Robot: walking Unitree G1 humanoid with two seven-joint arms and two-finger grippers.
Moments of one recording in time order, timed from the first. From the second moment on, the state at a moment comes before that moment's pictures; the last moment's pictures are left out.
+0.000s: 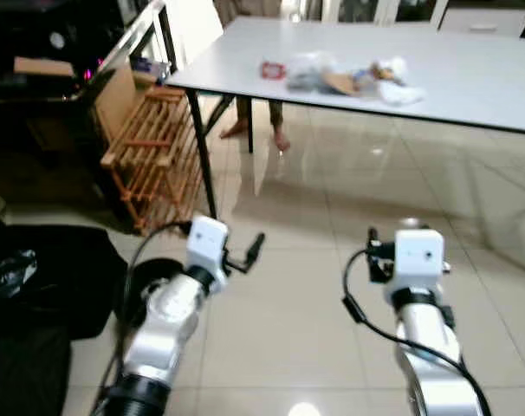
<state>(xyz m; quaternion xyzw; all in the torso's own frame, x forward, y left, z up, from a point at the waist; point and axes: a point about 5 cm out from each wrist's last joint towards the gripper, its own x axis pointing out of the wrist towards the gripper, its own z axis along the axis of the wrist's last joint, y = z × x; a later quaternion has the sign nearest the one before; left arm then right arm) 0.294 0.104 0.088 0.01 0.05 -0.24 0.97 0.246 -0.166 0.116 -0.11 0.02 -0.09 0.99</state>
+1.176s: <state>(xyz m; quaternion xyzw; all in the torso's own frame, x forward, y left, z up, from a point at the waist) 0.296 0.099 0.087 0.01 0.05 -0.25 0.97 0.245 -0.167 0.115 -0.11 0.03 -0.10 0.99</state>
